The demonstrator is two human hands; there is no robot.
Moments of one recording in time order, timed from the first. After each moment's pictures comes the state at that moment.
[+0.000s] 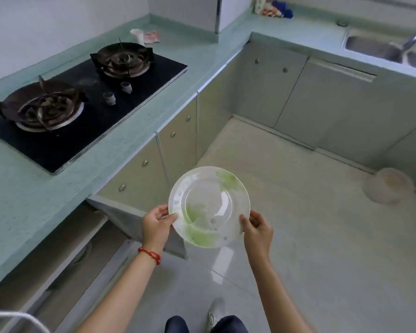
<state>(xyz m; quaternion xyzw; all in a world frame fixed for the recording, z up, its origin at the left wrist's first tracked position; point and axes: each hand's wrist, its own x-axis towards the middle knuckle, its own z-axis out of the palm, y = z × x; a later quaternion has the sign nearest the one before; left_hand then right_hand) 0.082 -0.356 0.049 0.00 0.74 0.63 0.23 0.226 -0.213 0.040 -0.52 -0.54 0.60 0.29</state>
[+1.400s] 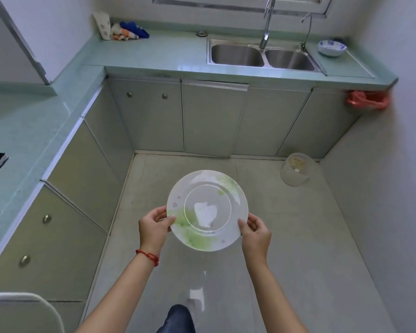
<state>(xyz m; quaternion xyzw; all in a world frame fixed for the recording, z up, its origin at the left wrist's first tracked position) 0.058 0.115 0.058 0.18 0.70 0.57 0.39 0.255 0.172 0.039 -0.62 -0.37 0.51 0.46</state>
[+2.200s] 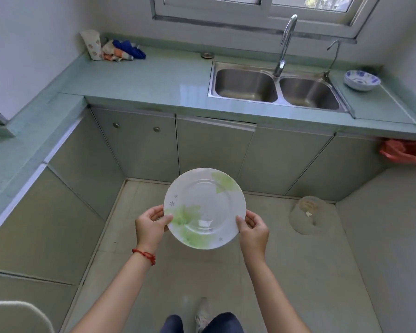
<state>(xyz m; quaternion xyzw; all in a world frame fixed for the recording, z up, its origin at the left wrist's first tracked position) -0.003 0.427 0.057 0.15 0.70 0.59 0.37 0.191 0.501 0.049 -0.58 -0.40 0.54 0.46</state>
